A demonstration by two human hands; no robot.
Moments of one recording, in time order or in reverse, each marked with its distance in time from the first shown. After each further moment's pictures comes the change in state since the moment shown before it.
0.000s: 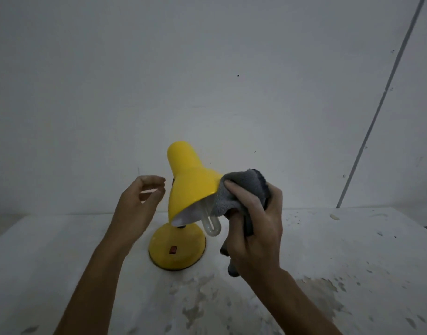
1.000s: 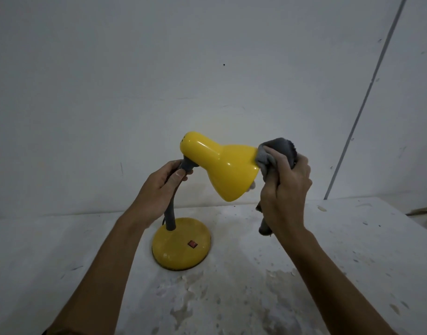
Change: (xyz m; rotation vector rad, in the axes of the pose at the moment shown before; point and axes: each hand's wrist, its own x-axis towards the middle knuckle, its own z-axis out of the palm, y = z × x) left_hand 0.039 -0.001 0.054 0.038 -0.289 0.115; right_hand 0.052 0.077 -0.033 -0.394 0.072 0.184
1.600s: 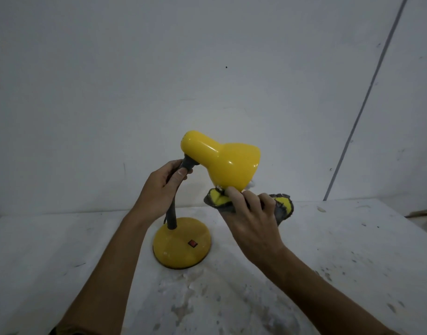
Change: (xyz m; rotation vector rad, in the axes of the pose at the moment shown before) left_hand -0.002 0.004 0.002 0.032 0.074 -0.017; right_hand -0.057 -0.008 0.009 -0.581 -0.062 -0.824
